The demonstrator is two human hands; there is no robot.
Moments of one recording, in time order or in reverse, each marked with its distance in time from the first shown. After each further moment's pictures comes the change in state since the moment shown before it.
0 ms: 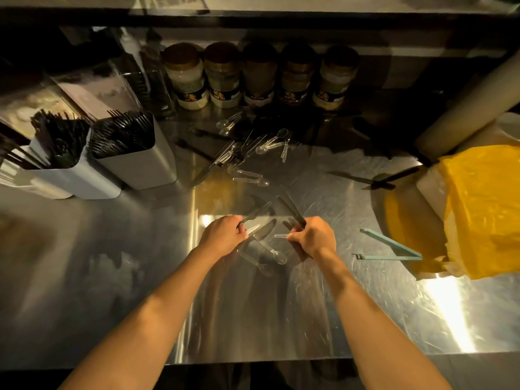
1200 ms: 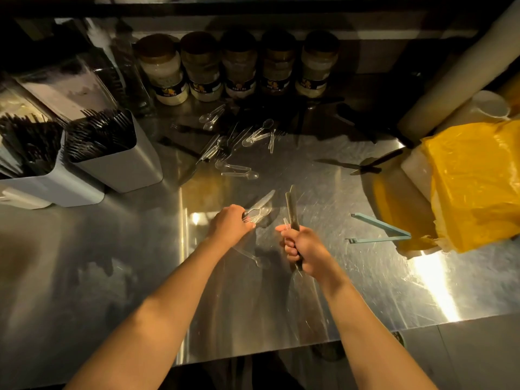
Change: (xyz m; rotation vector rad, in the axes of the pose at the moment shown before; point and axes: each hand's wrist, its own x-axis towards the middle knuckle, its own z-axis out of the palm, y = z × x) left_hand 0.015 0.025 0.008 -0.014 -0.001 0.003; right_hand -0.039 0.006 0.018 1.010 -0.339 0.252
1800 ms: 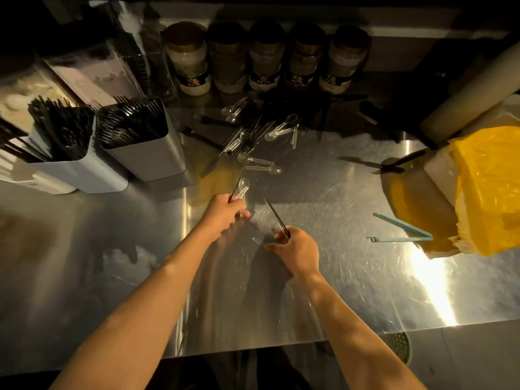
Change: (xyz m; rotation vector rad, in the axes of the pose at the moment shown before) left_hand -0.001 -0.060 -0.034 -0.809 -0.041 -0.235; right_hand 0.005 0.039 0.065 -0.950 0.402 -0.287
